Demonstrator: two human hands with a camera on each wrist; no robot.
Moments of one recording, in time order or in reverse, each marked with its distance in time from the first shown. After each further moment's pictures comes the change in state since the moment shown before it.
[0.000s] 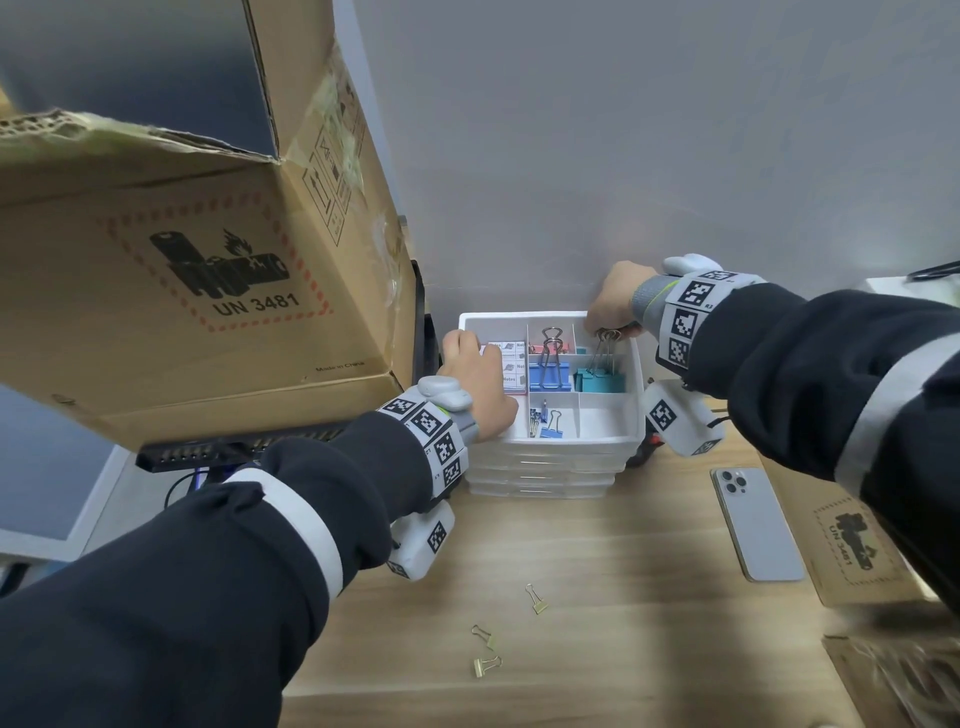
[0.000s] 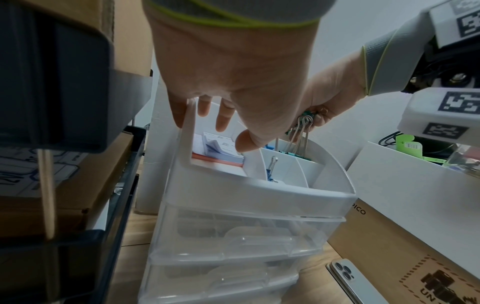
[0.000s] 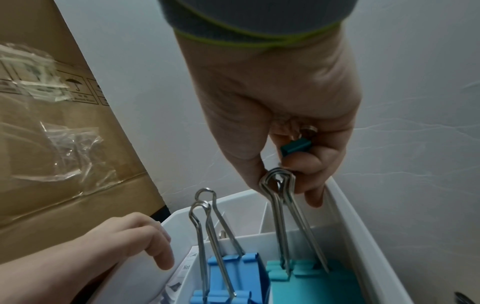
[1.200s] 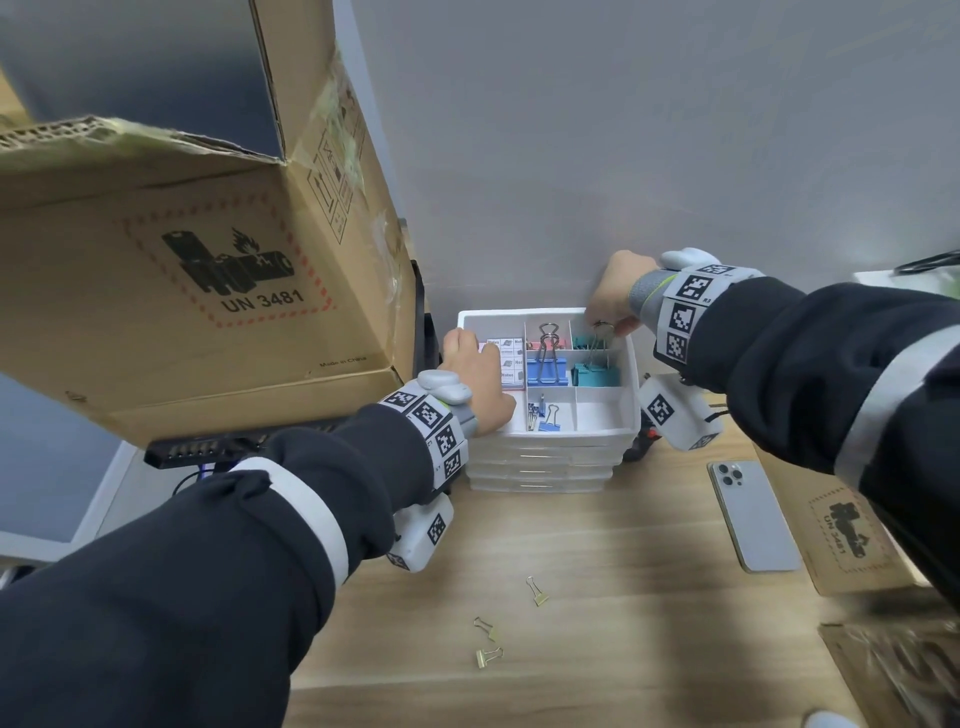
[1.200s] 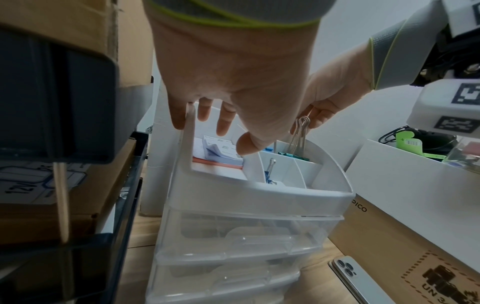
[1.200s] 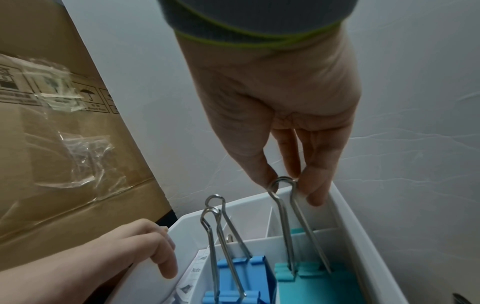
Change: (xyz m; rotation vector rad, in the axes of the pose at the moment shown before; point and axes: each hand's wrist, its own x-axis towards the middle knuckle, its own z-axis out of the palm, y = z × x) left_hand -0.002 0.000 -0.002 0.042 -0.038 0.000; right_hand -0.005 0.005 -0.001 0.157 0.043 0.019
